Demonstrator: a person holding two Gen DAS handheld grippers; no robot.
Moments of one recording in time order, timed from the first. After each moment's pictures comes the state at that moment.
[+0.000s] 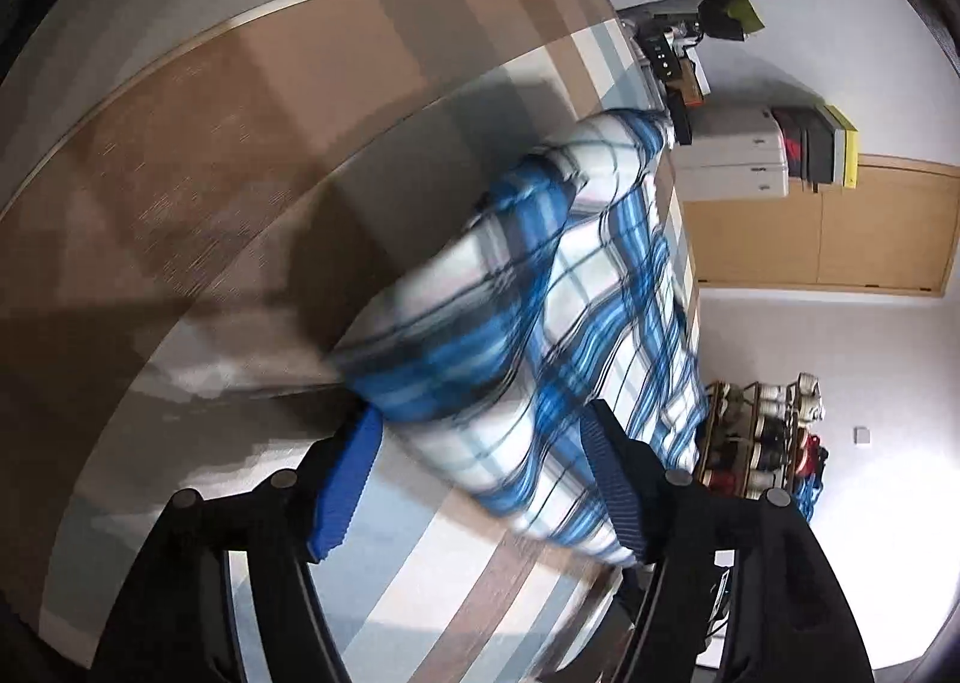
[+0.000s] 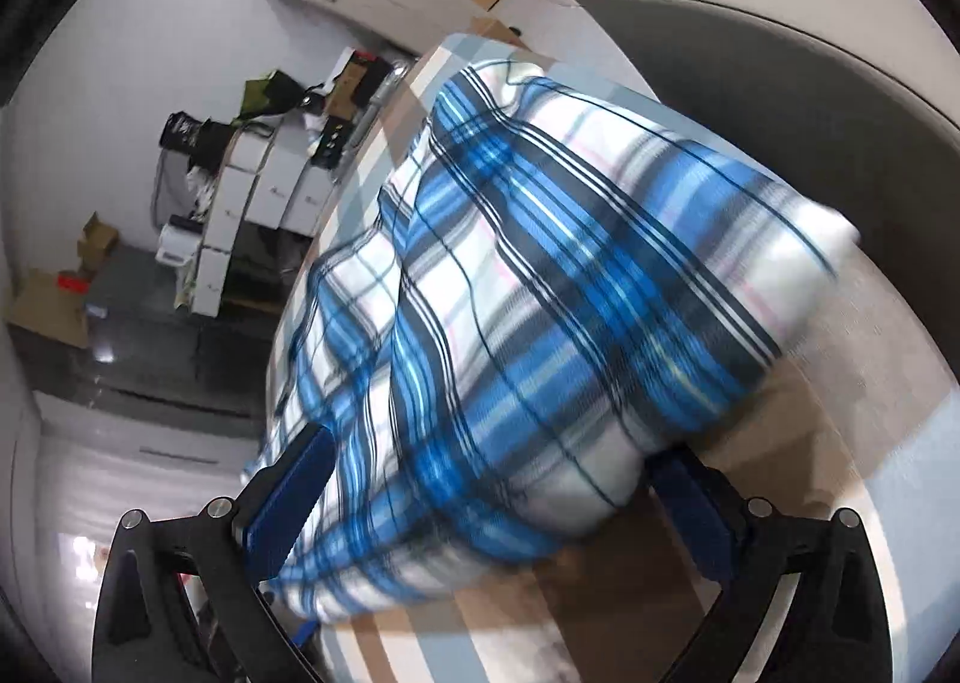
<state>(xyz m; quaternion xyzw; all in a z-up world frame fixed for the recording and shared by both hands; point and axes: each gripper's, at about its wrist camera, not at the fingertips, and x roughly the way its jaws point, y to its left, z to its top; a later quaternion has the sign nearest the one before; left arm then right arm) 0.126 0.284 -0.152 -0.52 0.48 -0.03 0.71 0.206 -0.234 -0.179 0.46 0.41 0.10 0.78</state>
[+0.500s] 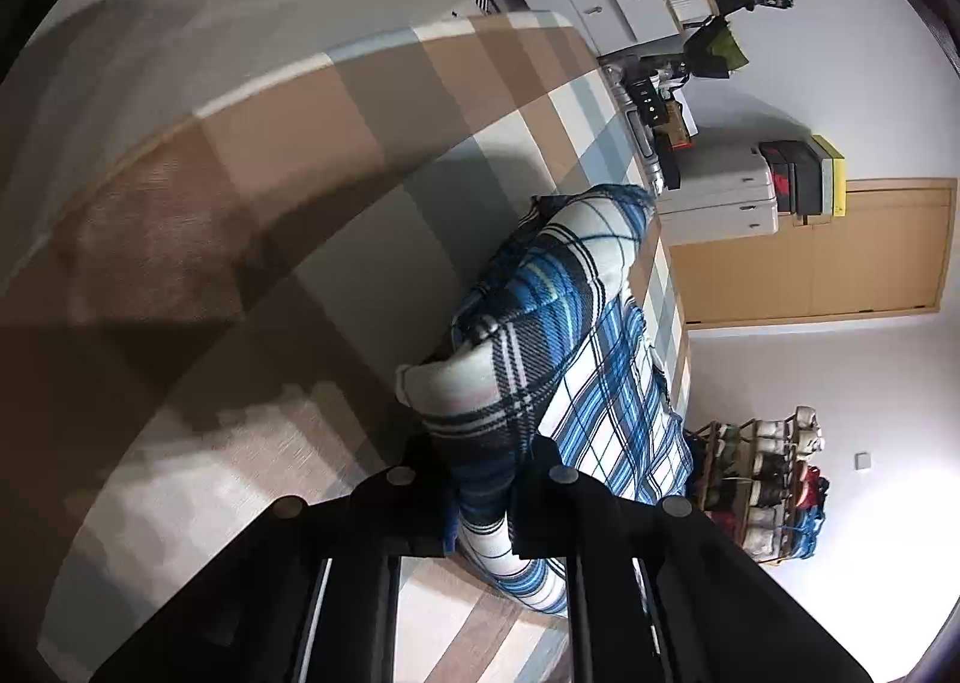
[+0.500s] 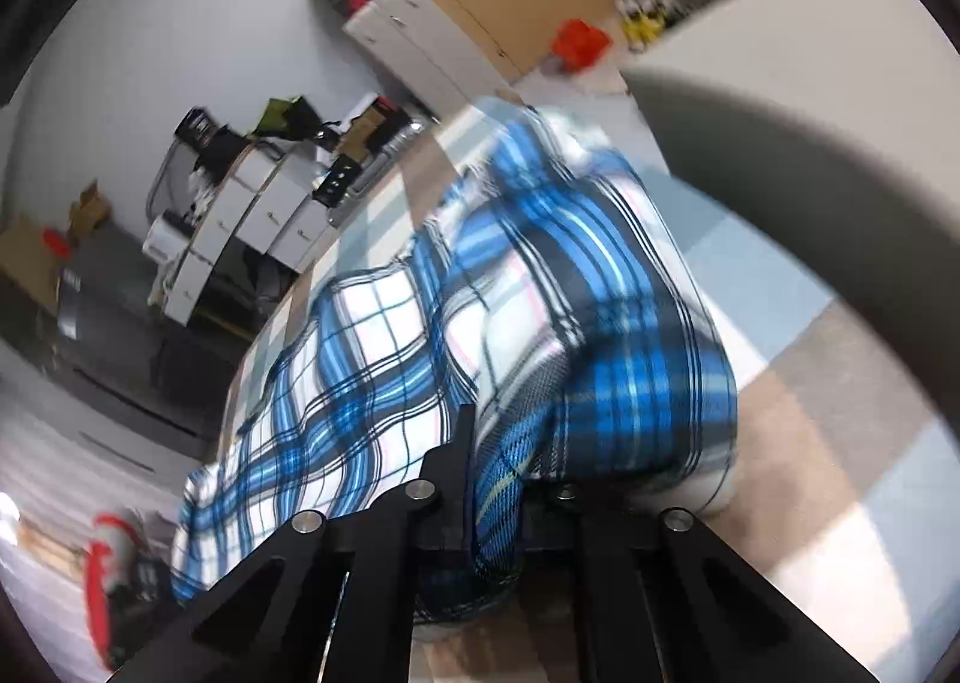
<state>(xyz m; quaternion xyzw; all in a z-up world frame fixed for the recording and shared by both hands) 0.113 0.297 -0.145 -0.51 0.43 -0.01 0.74 0.165 -0.210 -0.158 0.37 0.34 0.05 0.86</state>
